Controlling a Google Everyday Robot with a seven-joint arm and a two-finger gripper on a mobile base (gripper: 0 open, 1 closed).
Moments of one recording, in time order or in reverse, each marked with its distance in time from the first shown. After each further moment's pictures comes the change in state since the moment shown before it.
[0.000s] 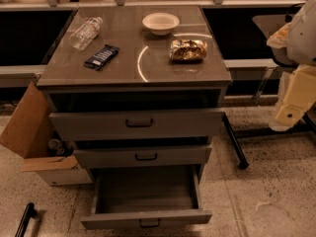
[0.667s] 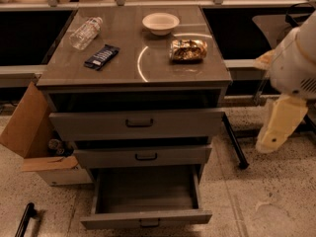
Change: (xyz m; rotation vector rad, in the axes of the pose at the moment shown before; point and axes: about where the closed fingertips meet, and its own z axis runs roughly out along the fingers) arm -0.002 0.022 0.039 -0.011 -0.012 -0.041
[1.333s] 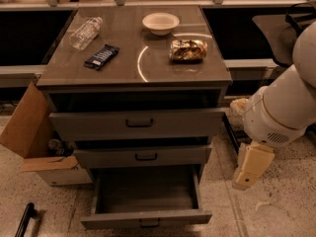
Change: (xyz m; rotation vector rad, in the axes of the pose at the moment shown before) arm -0.004 0.052 0.083 -0.071 -0.064 -0.002
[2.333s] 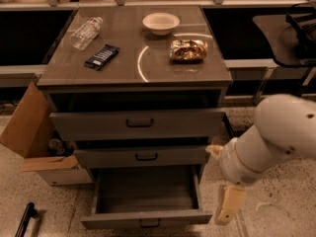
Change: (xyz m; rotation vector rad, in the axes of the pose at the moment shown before) arm 0.015 0.053 0.128 -0.204 -0.104 -0.073
